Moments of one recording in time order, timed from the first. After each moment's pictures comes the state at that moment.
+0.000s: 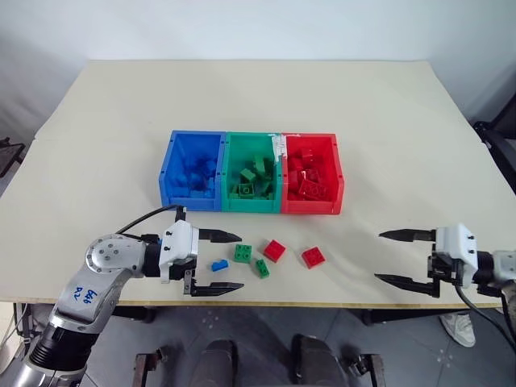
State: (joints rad) left arm -0.17 0.73 -0.04 -0.30 -0.45 0.21 -1.13; right arm -0.11 -0.89 -0.15 0.09 0.44 -0.08 1.40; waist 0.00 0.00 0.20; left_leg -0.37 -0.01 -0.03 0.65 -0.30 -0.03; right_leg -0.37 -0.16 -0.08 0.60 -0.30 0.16
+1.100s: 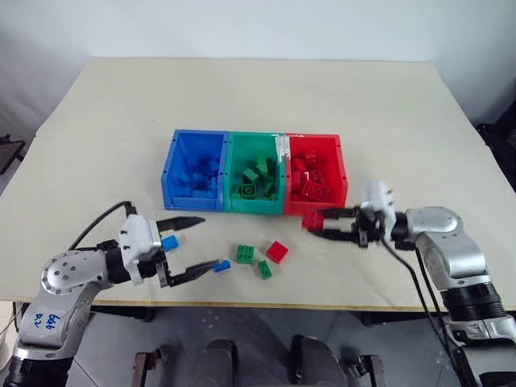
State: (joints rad) left arm -0.01 0.67 0.24 -0.38 -0.53 0.23 -0.92; right arm -0.51 -0.58 -0.06 0.07 0.49 0.24 1.13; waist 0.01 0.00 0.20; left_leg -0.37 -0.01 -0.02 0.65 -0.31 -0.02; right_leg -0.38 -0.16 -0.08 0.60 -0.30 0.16
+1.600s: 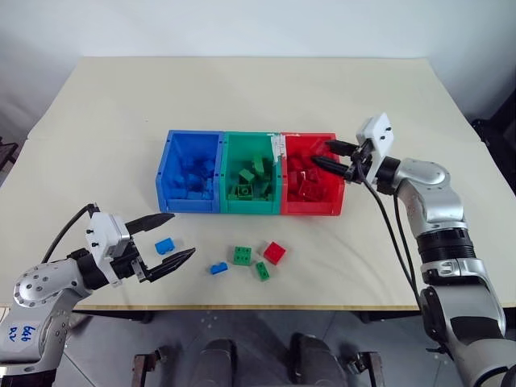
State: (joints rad) left arm 0.08 0.69 0.34 -0.35 -0.55 0.25 -0.92; right arm -0.85 -0.51 -0.01 0.53 0.28 0.08 1.01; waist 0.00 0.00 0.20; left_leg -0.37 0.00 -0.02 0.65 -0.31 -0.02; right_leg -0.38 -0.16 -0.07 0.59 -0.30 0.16
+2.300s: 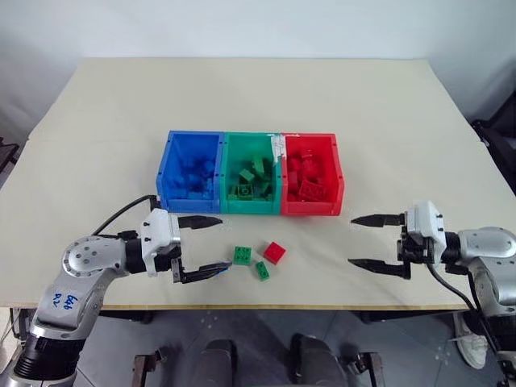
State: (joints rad) left arm -0.13 0.72 0.06 -0.33 -0.47 0.21 -1.05; right arm -0.23 -0.81 -0.11 0.06 0.42 0.03 1.38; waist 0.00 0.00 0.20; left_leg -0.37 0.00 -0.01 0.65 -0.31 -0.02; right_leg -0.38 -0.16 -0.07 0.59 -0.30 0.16
